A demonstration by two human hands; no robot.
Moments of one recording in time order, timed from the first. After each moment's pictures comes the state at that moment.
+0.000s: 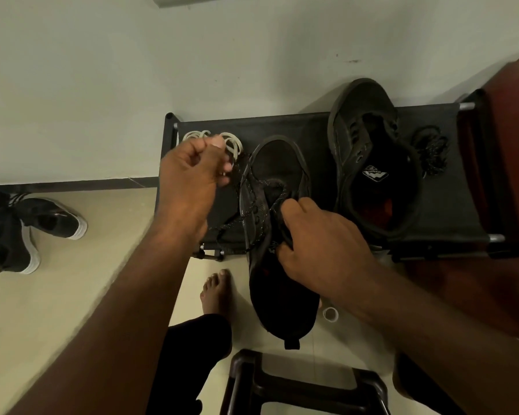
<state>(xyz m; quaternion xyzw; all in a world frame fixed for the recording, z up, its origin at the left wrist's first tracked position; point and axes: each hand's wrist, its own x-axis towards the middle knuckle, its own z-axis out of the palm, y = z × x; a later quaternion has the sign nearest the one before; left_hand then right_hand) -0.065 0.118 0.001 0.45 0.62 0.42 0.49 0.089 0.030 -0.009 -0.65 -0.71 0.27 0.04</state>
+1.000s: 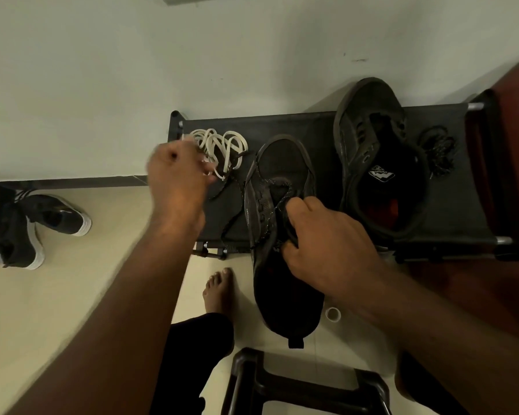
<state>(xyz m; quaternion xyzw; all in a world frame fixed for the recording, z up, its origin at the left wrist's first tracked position) -0.075 0.128 -0.005 0.36 0.70 0.45 0.42 0.088 0.032 -0.004 -0.65 -0.70 0.29 0.03</state>
